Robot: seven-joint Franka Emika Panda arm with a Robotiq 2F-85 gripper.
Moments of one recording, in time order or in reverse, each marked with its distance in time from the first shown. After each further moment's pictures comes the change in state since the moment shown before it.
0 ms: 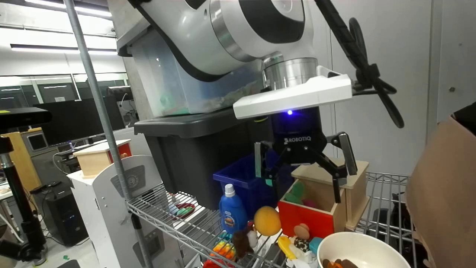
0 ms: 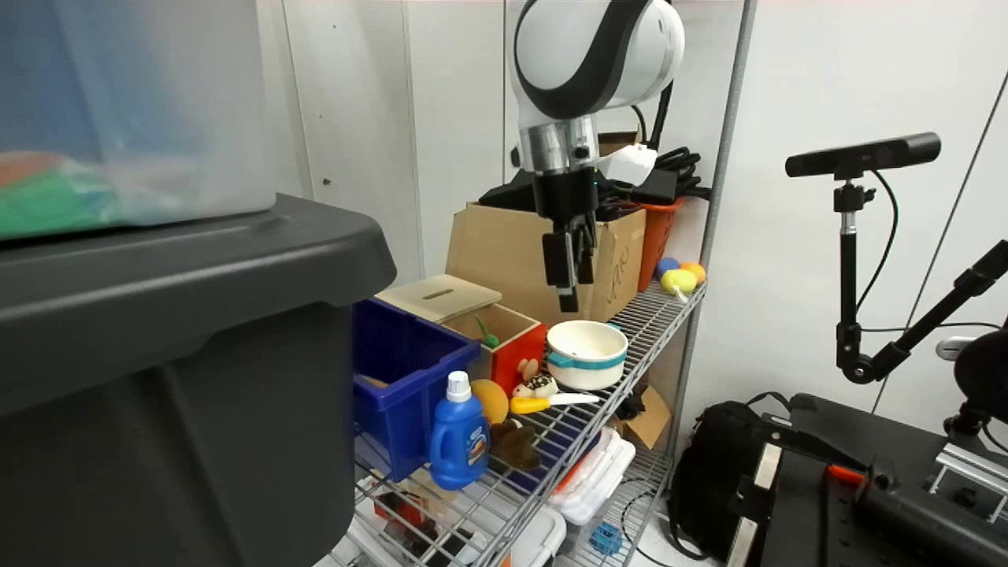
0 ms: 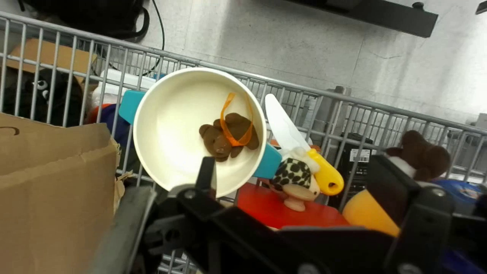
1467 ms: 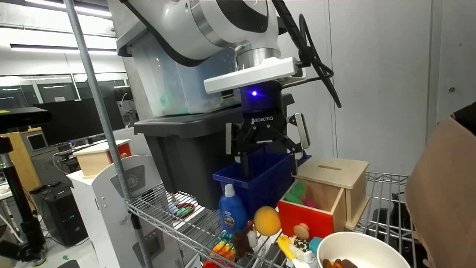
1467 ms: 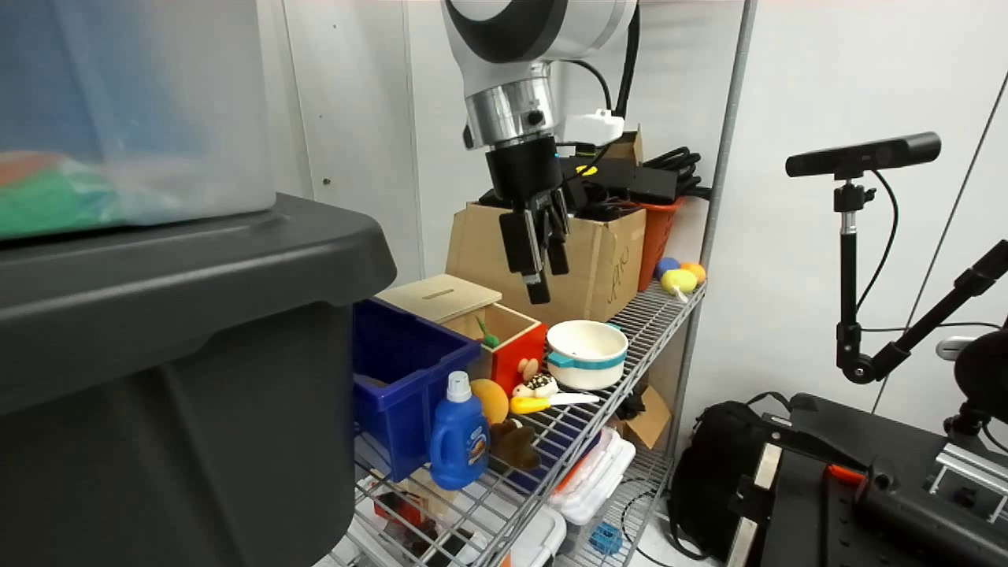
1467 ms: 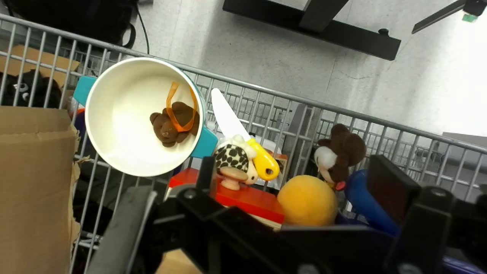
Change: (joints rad) arm 0.094 -0.010 0.018 0.087 0.011 -0.189 0.051
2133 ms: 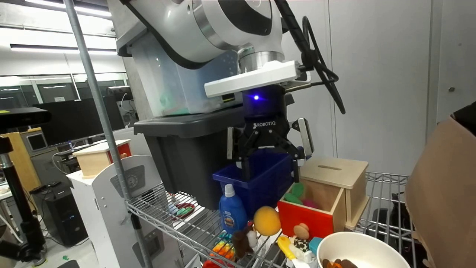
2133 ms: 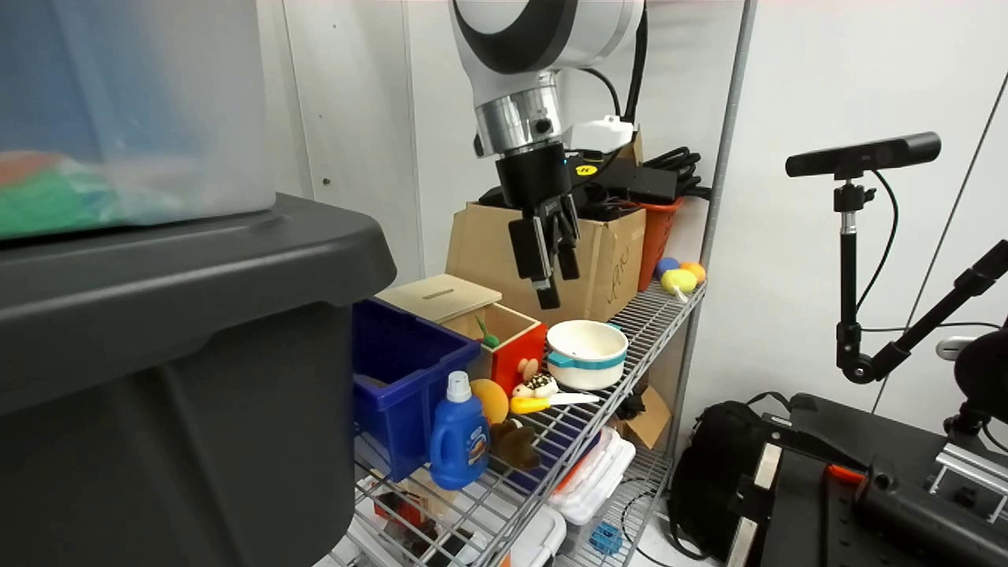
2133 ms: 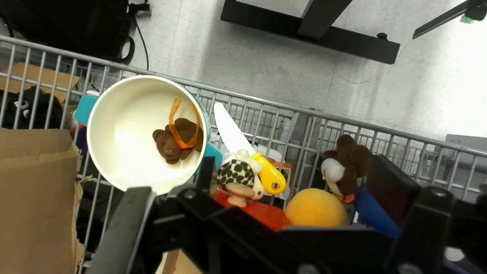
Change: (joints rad) arm -0.009 0.003 -0.006 -0.014 0.000 -0.006 0.022
